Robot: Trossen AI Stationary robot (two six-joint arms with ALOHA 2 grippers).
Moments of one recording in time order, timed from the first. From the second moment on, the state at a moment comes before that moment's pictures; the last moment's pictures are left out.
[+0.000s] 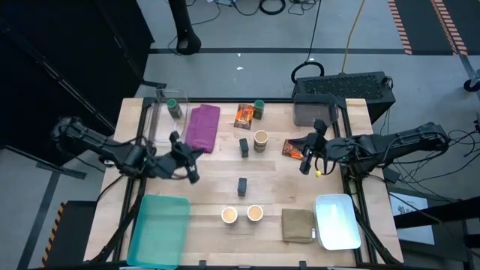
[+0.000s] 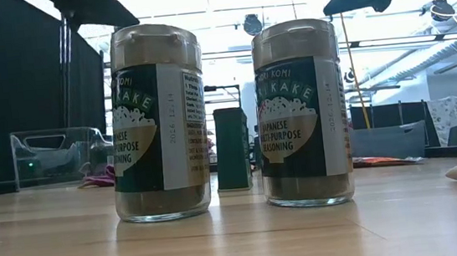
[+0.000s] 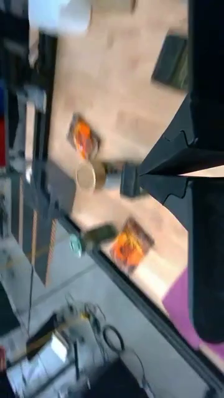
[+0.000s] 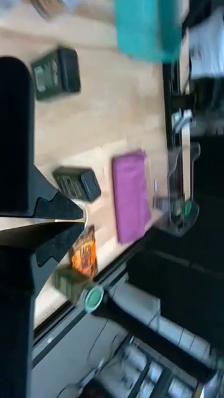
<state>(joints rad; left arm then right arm) -0.38 1.04 0.78 -0.29 -0.81 -0.29 0.20 0.85 0.73 -0.32 0.61 0.17</state>
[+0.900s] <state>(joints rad) -0.54 0.99 0.78 -0.30 -1.04 0.01 0.12 1.25 1.19 -0.67 0.65 0.54</state>
